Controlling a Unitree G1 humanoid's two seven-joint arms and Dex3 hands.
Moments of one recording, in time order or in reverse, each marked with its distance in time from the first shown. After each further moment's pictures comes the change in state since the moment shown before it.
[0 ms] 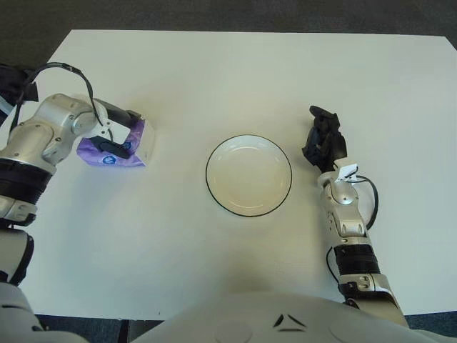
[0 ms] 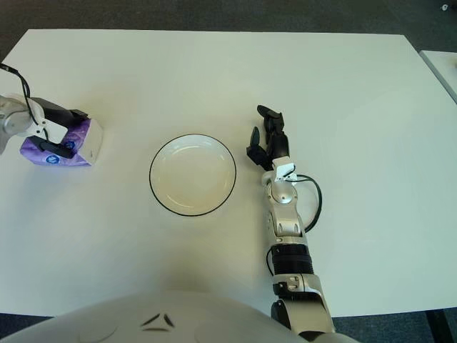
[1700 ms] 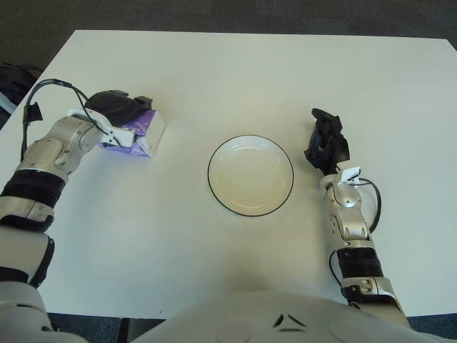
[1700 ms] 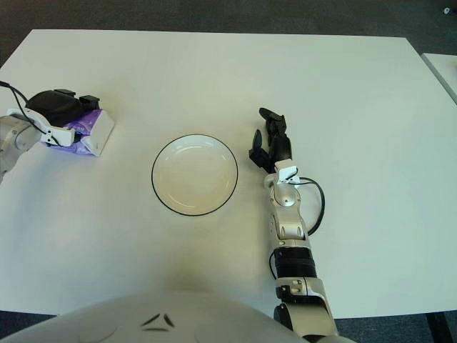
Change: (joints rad) left arm 0.045 -0.104 0.041 0.148 -0.080 -0.176 0.708; right arm 0.013 -0.010 -0.002 -0.004 0.000 -0.007 0.002
